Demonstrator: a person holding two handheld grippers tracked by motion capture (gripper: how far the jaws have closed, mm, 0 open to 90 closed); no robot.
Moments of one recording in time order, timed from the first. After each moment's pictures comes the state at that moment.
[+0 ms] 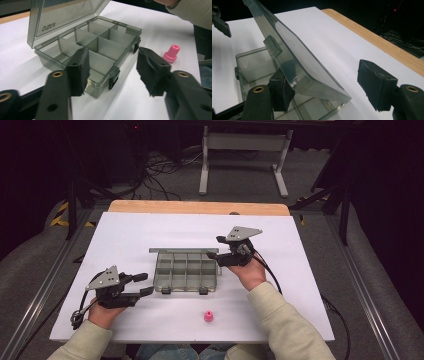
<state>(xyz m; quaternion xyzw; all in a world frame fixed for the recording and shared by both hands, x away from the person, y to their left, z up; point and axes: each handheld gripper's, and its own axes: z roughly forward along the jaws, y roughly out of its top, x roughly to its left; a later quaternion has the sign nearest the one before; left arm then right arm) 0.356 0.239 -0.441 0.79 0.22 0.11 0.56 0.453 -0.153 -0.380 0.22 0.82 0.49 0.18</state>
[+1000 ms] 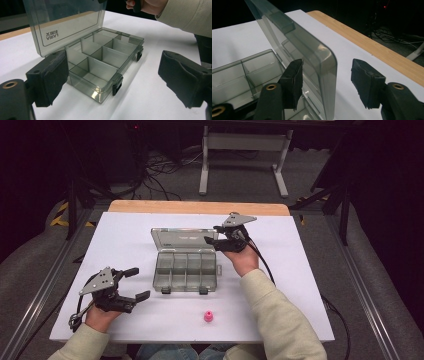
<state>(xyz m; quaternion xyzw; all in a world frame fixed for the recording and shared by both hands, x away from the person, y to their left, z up) 0.349 0.244 -0.441 0.77 0.22 0.14 0.58 0.494 -0.143 -0.380 0.26 0.81 0.48 0.19</state>
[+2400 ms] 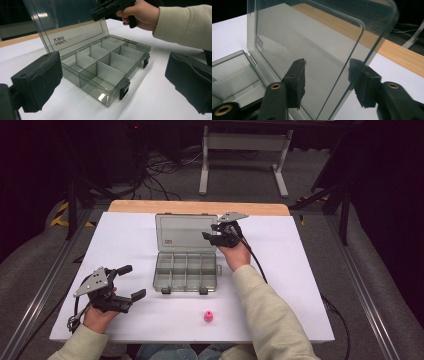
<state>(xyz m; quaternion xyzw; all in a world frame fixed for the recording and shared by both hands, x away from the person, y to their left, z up) 0.347 0.253 -0.444 0.74 0.24 0.16 0.60 0.529 -0.132 -0.407 0.31 0.80 0.47 0.19</state>
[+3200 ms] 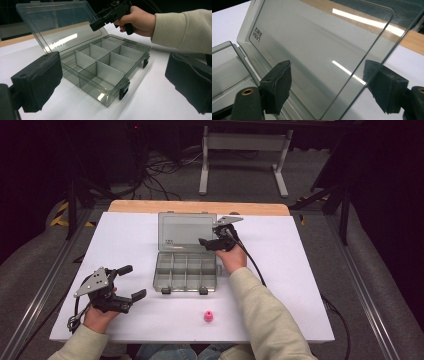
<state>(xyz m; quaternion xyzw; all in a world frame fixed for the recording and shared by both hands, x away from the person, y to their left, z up) 0.347 0.252 -0.444 0.74 0.24 0.16 0.61 0.537 -0.124 -0.431 0.33 0.81 0.45 0.17</state>
